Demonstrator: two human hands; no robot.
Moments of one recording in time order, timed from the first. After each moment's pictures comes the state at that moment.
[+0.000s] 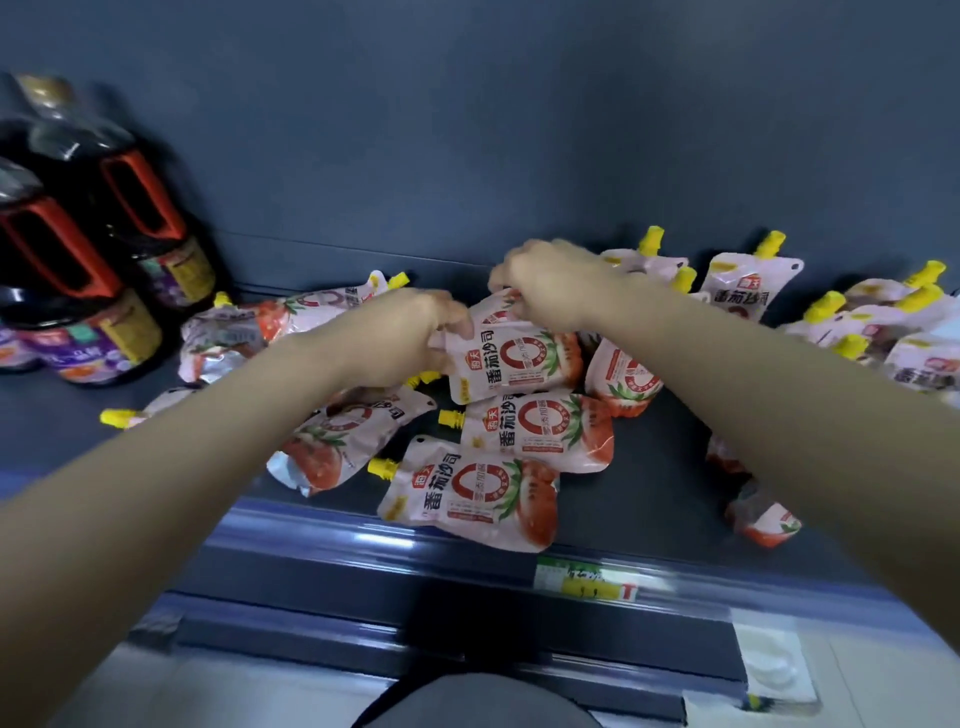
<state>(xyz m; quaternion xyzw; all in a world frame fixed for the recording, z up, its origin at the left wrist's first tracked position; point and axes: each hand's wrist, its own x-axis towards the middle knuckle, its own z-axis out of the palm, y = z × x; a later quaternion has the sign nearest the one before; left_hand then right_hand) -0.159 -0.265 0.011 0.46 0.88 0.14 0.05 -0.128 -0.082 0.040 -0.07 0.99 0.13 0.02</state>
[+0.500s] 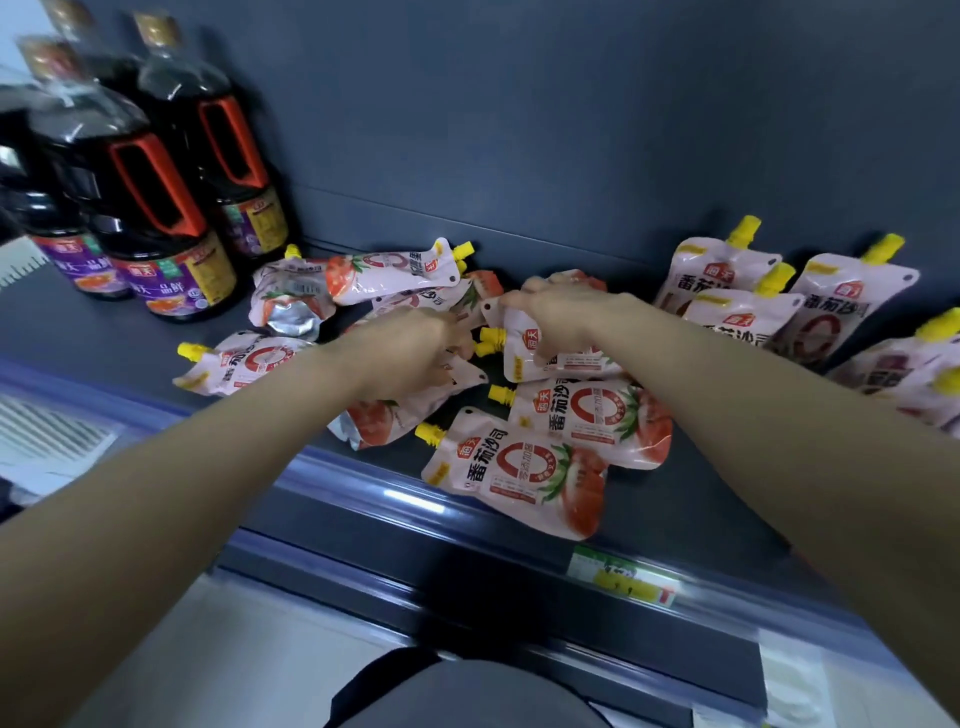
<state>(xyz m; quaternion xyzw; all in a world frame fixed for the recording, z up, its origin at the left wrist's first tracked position) -0.155 -0.309 -0.030 0.40 0.91 0.09 0.07 -0.165 -0.102 -0.026 -0.08 0.98 0.09 0.15</state>
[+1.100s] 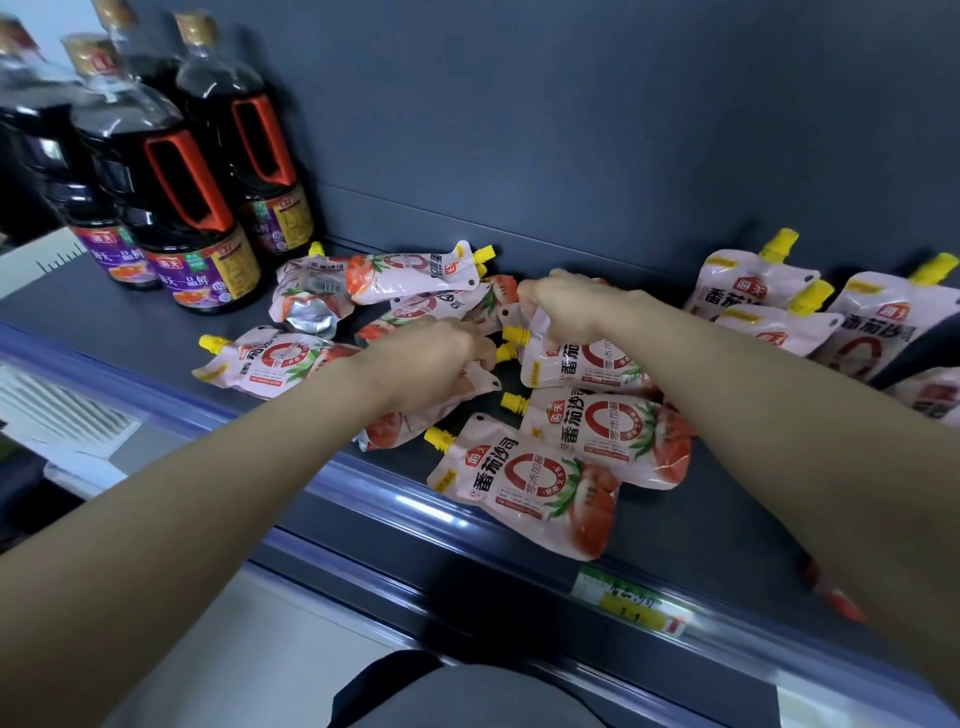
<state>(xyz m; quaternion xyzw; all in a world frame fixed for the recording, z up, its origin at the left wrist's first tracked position) -0.151 -0.298 -0.038 0.40 0.92 0.06 0.06 -0.187 -0.100 -0.028 -0.07 0.99 0.04 0.13</state>
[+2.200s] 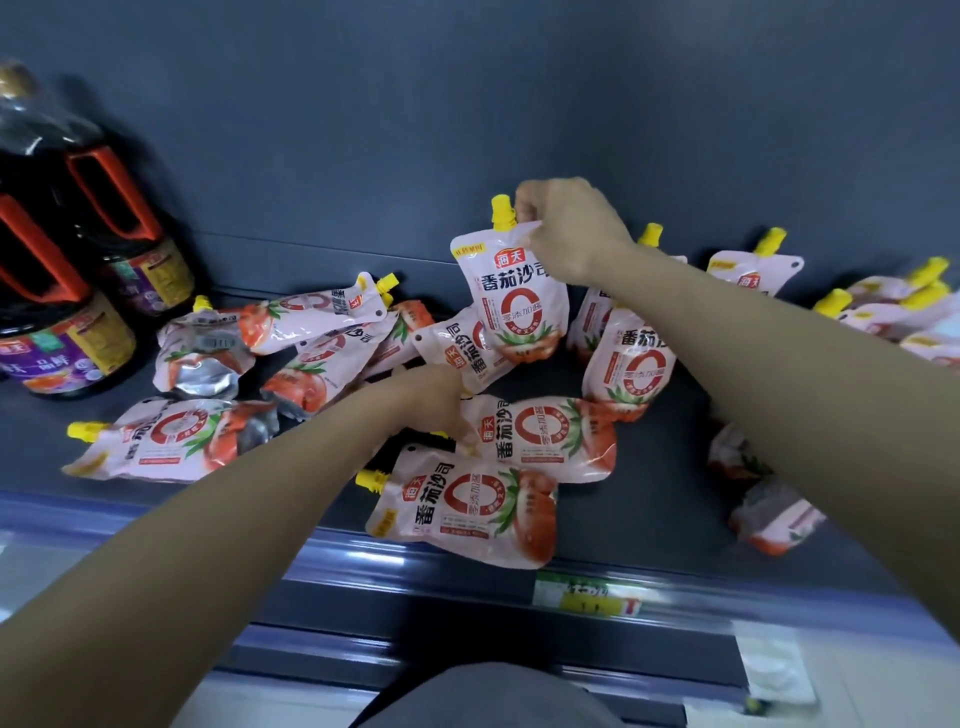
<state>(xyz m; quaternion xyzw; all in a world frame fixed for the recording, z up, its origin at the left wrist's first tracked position) -0.171 -0.218 -0.062 0.35 0.90 0.05 0.25 -0.153 -0.055 0.047 0.08 0.98 -0.10 -0.16</state>
